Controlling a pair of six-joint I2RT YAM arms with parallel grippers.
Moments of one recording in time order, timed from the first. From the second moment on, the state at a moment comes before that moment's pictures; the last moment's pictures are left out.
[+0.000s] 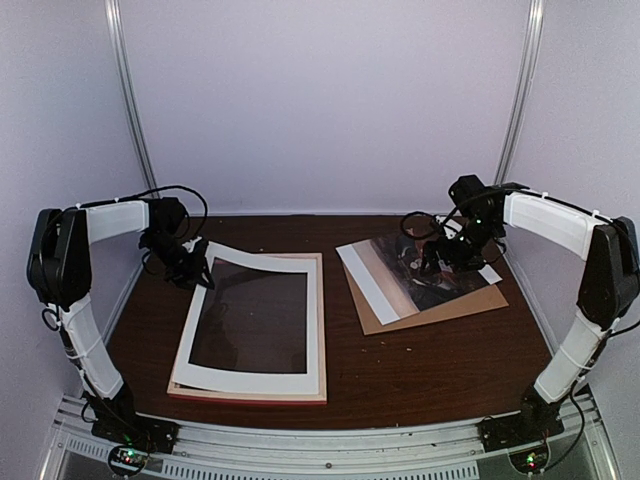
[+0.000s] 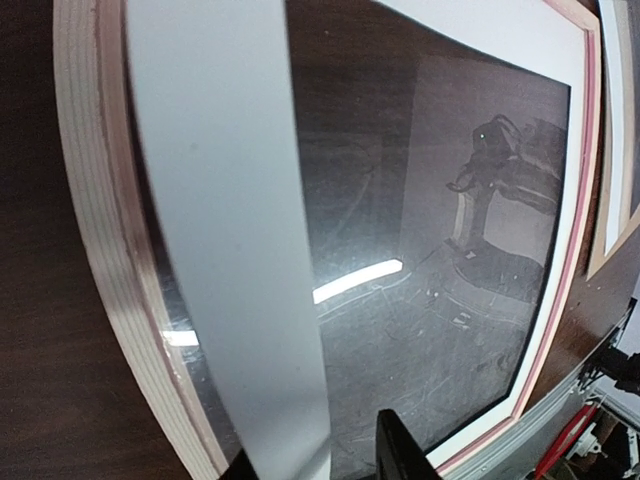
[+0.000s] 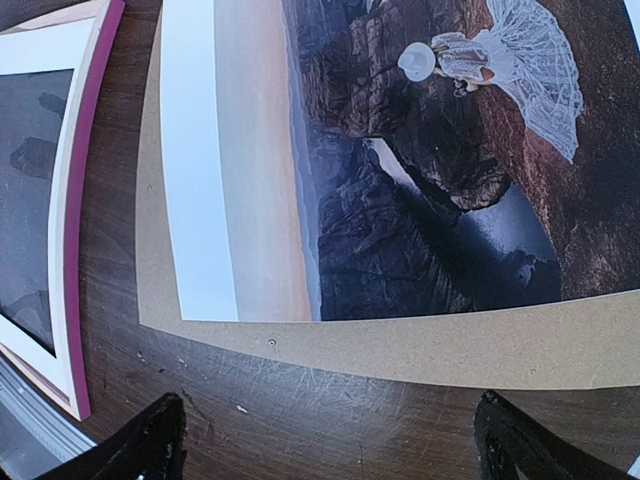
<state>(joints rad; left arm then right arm) -0.13 1.85 1.37 -0.96 0.46 -0.15 0.30 1.67 1.40 -0.95 -0.19 0.13</state>
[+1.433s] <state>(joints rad) -0.16 1.71 1.38 -0.95 0.25 -0.12 0.28 1.67 1.34 -0.89 -0.15 0.15</state>
